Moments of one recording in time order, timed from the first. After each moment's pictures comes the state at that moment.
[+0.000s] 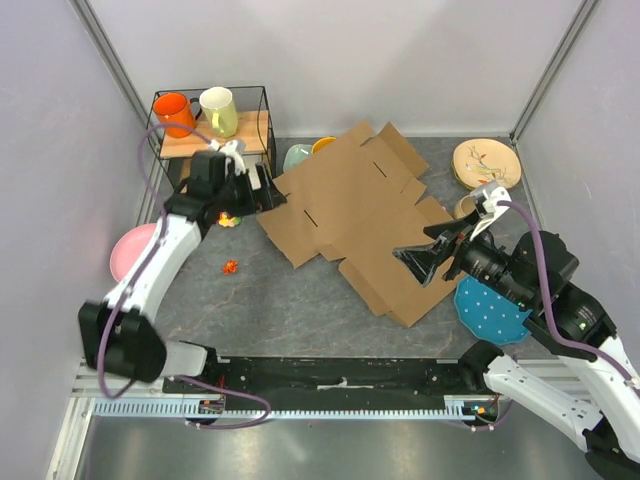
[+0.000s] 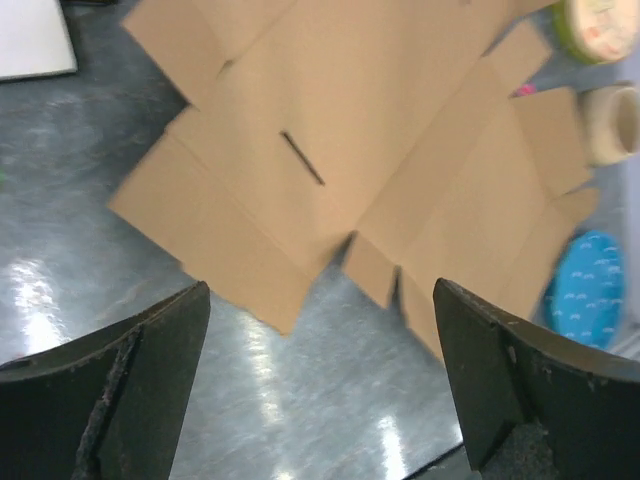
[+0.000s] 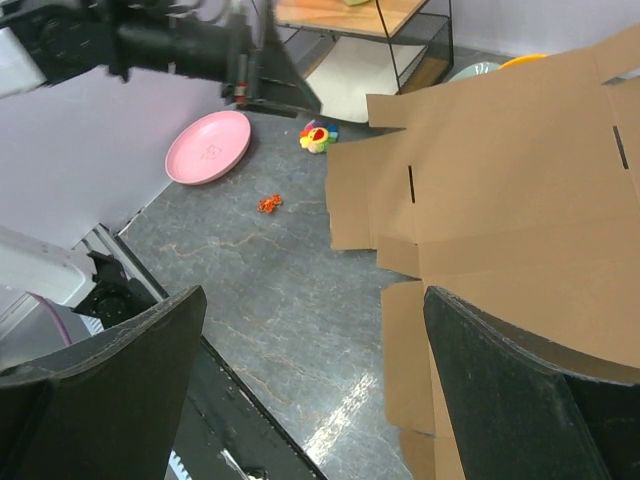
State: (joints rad) left arm -0.22 1.44 1.26 -0.53 0.29 -0.35; right arm 0.67 0.66 1.13 -0.59 -0.12 0.32
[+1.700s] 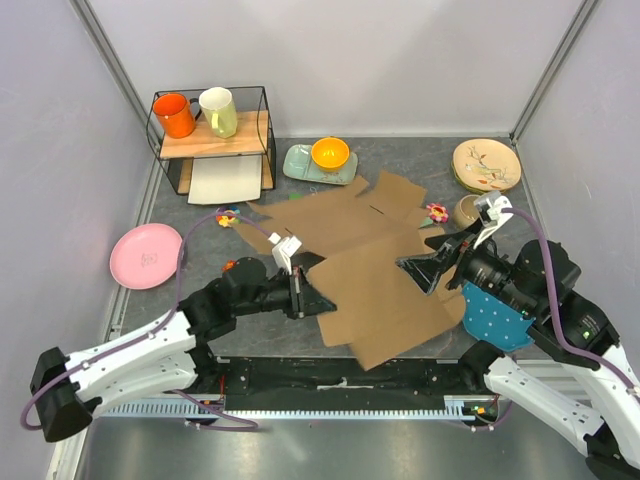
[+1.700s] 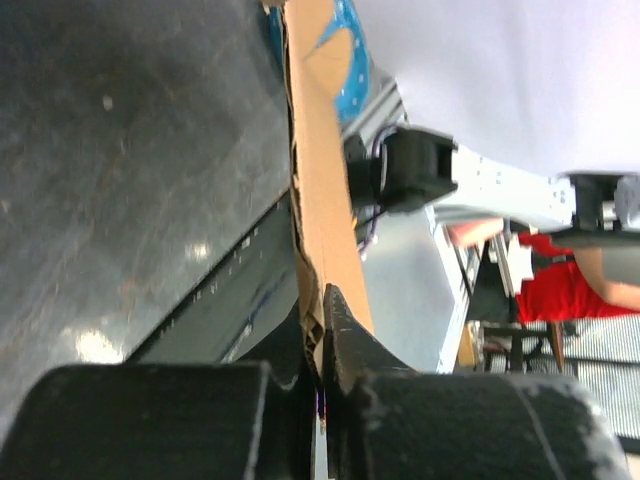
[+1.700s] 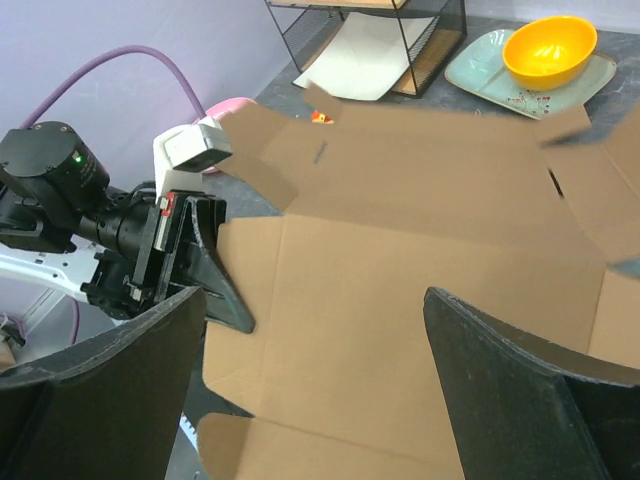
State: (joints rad) left arm -0.96 0.86 0.55 0.00 0.27 -0.94; right arm 0.67 0.61 1.08 -0.62 -0.13 0.39
